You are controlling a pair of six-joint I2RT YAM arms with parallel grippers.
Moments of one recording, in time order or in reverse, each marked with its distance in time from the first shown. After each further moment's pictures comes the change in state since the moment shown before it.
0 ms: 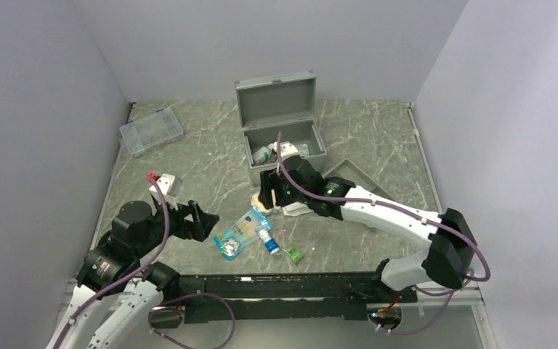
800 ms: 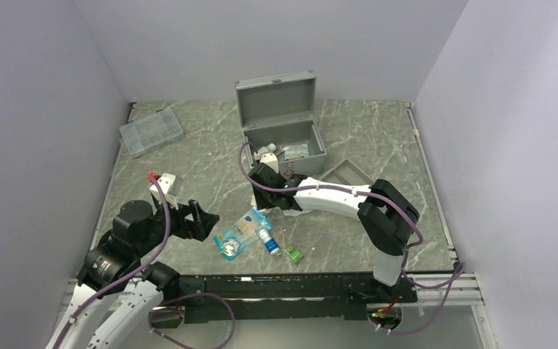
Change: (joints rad) left arm 0.000 0.014 0.000 0.000 -0.006 0.000; right arm 0.028 0.443 0.156 -0.029 0.208 0.072
